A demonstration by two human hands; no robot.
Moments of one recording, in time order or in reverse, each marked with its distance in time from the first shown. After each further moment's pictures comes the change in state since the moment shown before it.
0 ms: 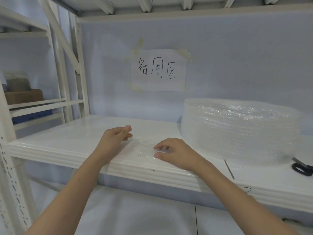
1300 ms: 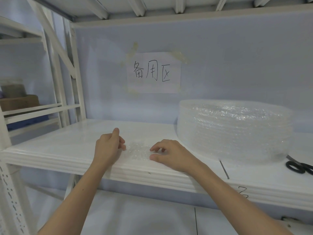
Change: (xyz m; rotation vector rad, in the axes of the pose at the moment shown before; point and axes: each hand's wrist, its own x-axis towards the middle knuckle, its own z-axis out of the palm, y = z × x) left_hand -0.002 -0.005 0.015 0.133 0.282 0.020; right_hand -0.002 -0.002 0.001 0.008 0.018 0.011
